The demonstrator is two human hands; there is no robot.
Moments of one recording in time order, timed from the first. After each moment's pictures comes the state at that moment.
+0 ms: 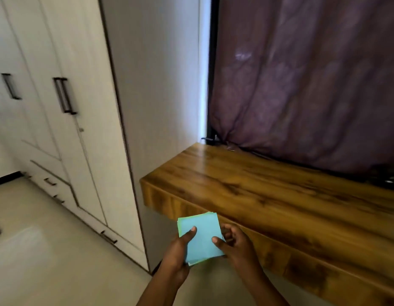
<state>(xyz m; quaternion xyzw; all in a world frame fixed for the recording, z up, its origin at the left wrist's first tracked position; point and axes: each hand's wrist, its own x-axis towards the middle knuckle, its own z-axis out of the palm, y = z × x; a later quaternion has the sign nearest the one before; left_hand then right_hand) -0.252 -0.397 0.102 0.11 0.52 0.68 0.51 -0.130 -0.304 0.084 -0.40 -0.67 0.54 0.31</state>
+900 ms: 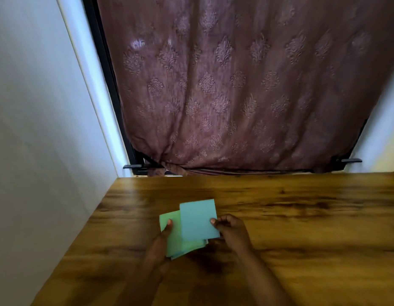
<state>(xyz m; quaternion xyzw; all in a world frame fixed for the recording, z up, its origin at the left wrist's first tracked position) -0.430 0.022 0.071 0.19 0.53 0.55 0.61 -0.253 0.053 0.082 -0.57 -0.43 0.54 0.44</state>
